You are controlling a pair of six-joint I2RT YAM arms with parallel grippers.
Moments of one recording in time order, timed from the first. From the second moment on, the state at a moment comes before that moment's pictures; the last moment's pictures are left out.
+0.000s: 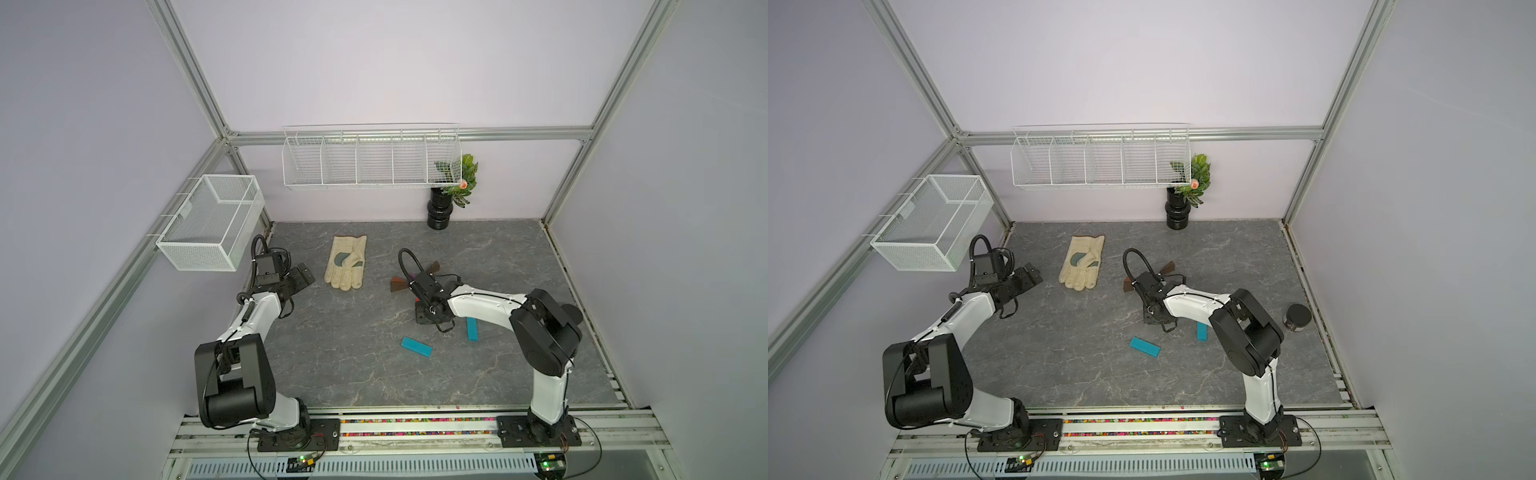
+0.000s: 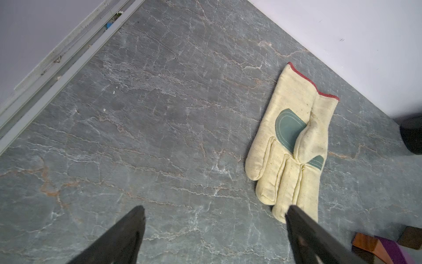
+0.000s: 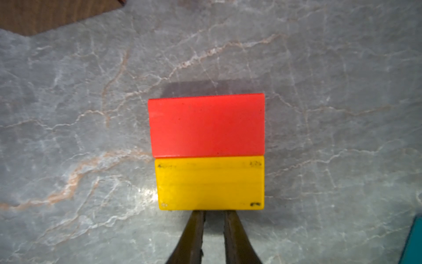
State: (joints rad) left arm 0.13 1.48 0.91 -0.21 0.11 -0.39; right arm 0.77 1.93 1.25 -0.58 0.17 0.68
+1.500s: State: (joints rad) left arm -0.49 2.13 1.61 -0.63 0.01 -0.30; right arm 0.29 1.00 0.79 -0.79 -0.10 0.51
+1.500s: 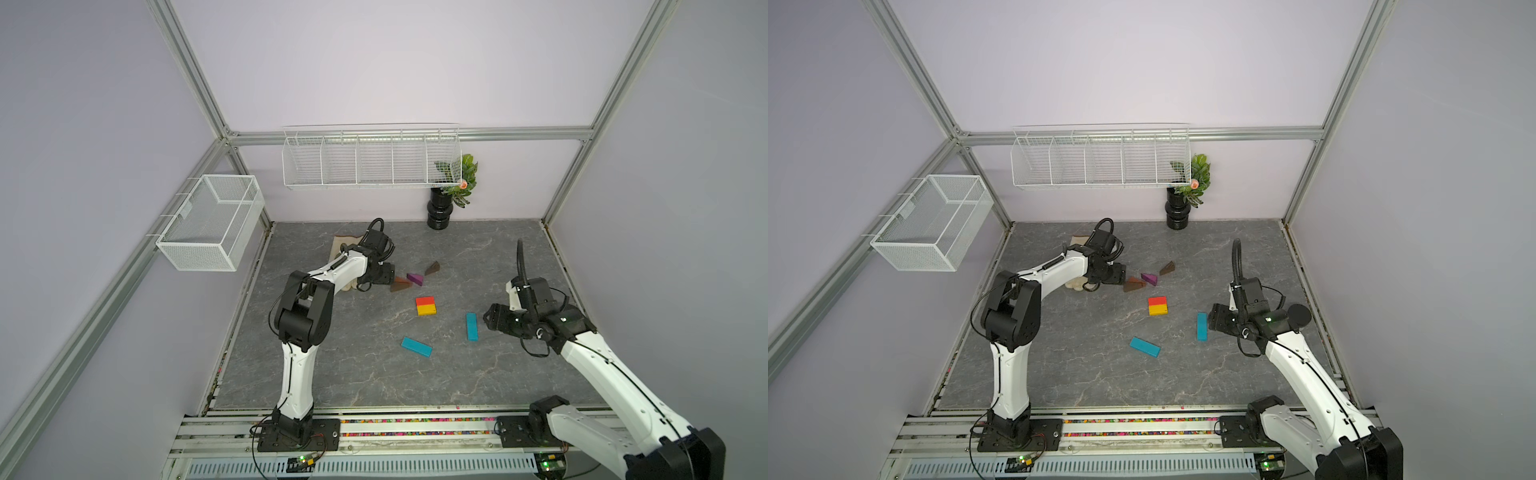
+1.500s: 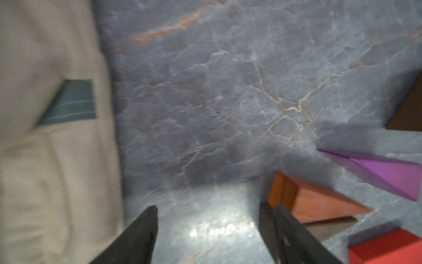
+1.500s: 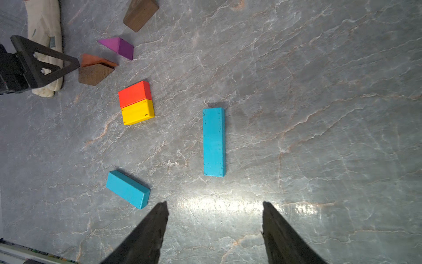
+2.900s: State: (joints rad) left arm -0.58 2.09 1.62 -0.64 0.10 -0.07; right arm 0.26 0.95 0.73 -0.80 -0.14 0.50
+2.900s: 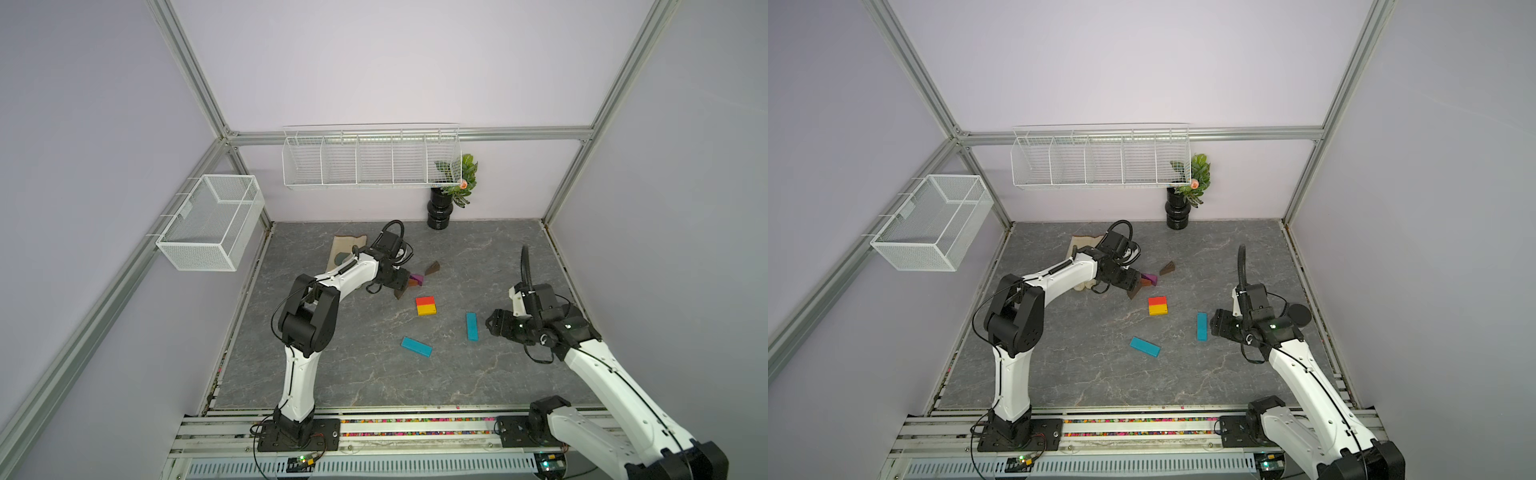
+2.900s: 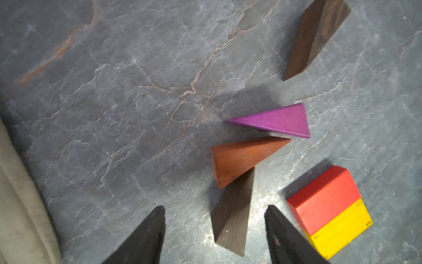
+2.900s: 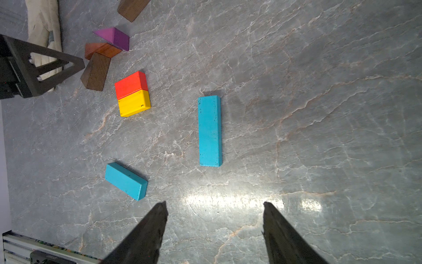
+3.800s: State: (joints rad) left arm -0.64 1.99 1.36 -0.63 0.08 0.03; right arm 0.26 0.89 0.67 -0.80 -0.15 0.50
